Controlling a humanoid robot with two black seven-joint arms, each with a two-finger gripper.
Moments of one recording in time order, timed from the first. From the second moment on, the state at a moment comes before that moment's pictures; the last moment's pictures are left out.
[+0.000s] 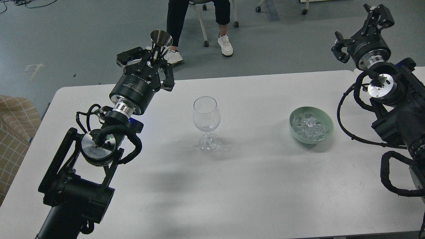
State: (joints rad) left arm -0.32 0.06 -1.31 -1.61 0.08 0.13 0.06; right arm 0.91 -0.18 1.33 0.40 -0.50 0.22 0.16
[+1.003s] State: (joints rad) left arm -0.29 0.09 -1.18 -1.60 0.43 0.12 0.09; right arm 0.91 -0.18 1.33 0.41 -0.50 0.22 0.16
